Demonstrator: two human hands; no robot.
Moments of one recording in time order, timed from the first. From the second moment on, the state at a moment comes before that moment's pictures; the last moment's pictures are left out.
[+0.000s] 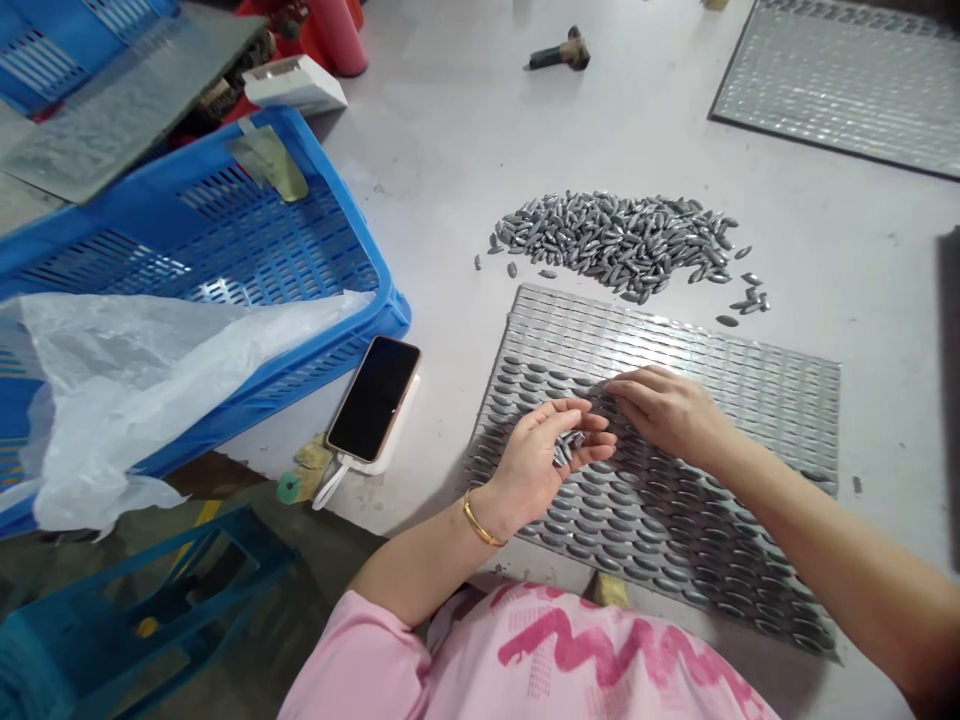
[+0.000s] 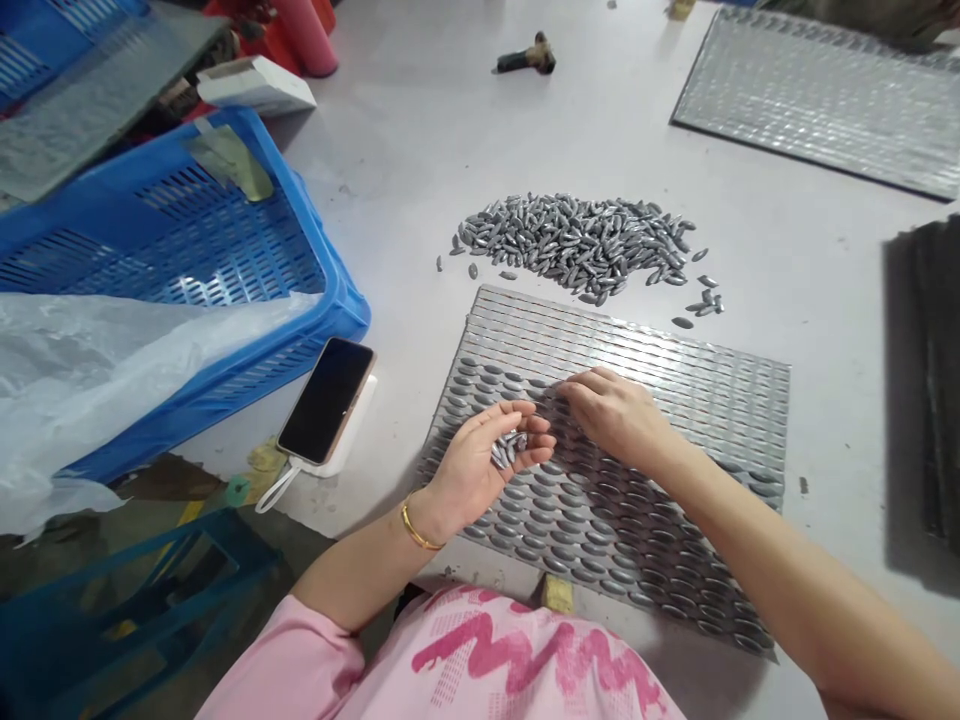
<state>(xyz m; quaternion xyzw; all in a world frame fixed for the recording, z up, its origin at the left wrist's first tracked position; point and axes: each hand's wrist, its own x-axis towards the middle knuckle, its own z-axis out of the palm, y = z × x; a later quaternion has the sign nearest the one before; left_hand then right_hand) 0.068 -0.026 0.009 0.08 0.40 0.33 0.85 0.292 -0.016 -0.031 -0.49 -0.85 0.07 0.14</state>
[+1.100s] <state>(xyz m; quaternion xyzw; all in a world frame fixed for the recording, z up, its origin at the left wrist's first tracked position) 0.066 -0.026 0.009 0.08 0.39 0.34 0.85 0.284 -0.009 -0.017 -0.51 -0.86 0.01 0.02</state>
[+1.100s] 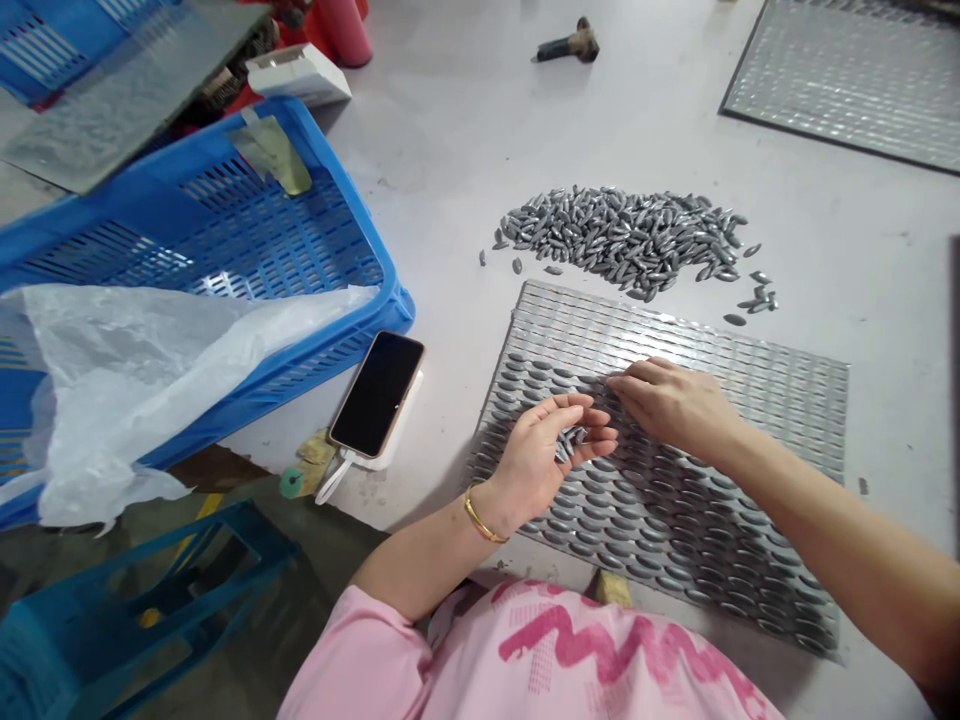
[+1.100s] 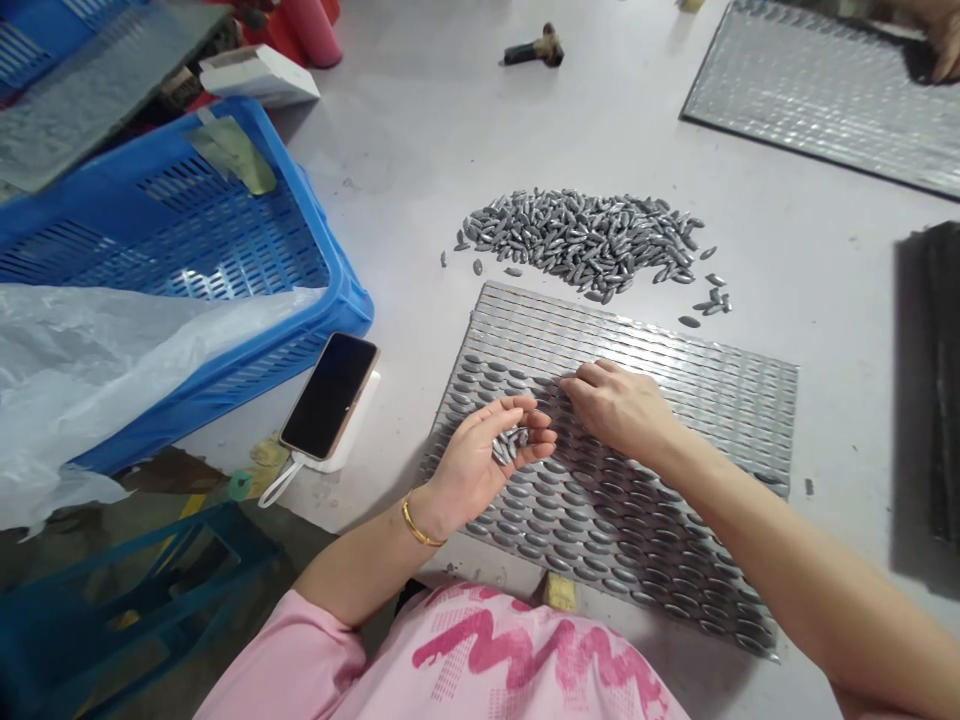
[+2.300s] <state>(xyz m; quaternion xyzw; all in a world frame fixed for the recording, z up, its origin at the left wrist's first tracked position) 0.079 -0.041 0.000 0.27 0.38 0.31 0.83 0.258 -0.073 0.018 -0.50 -0.81 0.11 0.29</state>
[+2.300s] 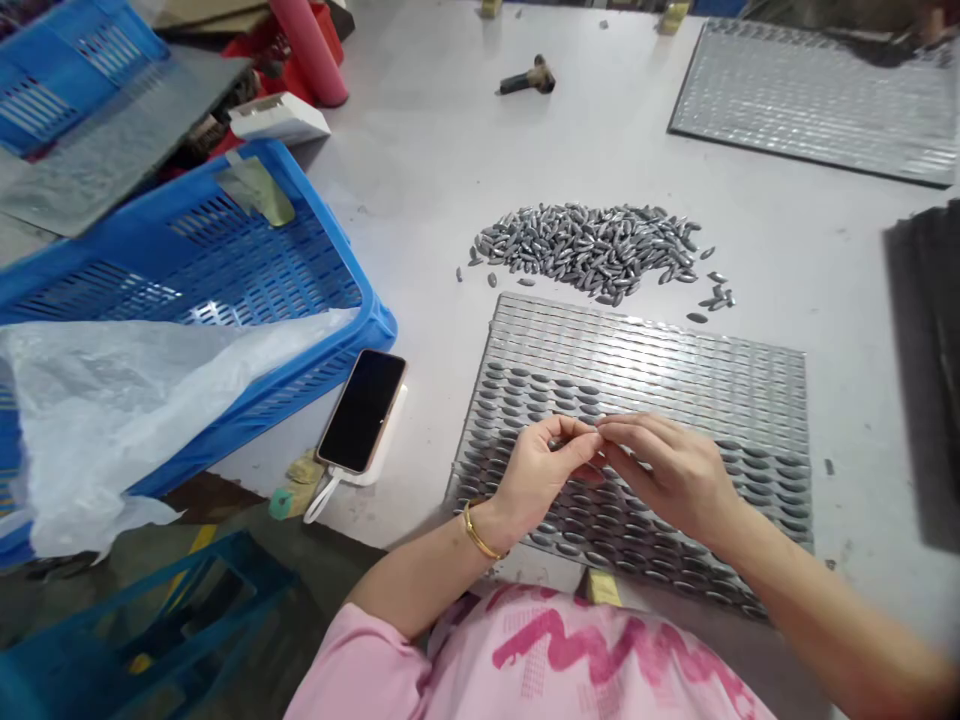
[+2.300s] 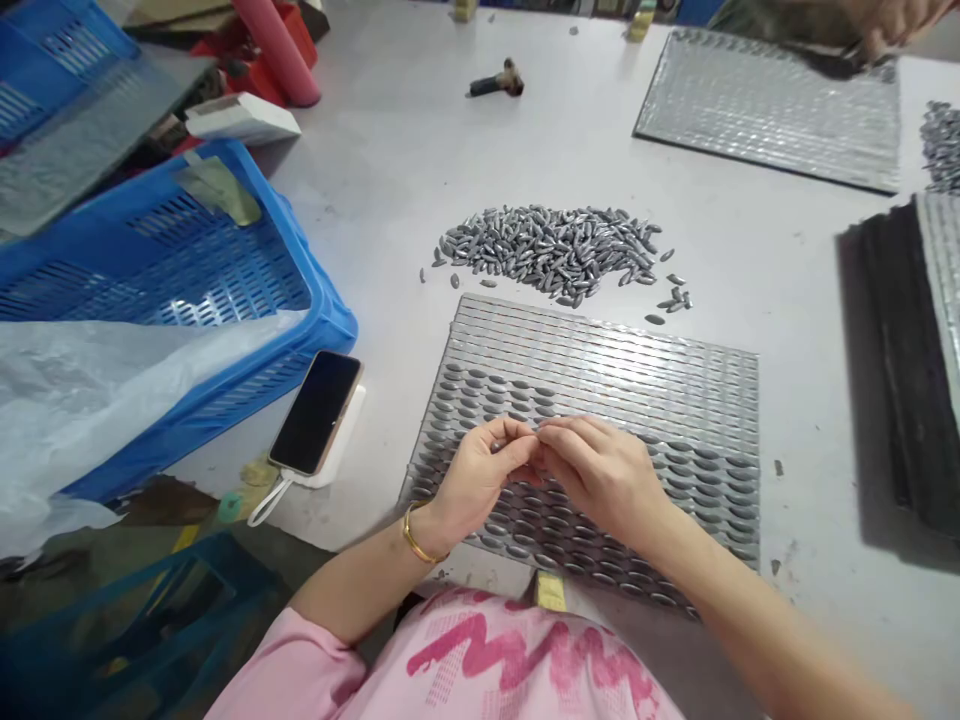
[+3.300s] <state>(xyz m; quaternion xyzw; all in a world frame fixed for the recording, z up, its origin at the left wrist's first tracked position) 0.080 -0.034 0.006 0.12 0.41 0.29 0.86 0.318 -0.043 -0.033 -0.50 -0.85 0.05 0.16</state>
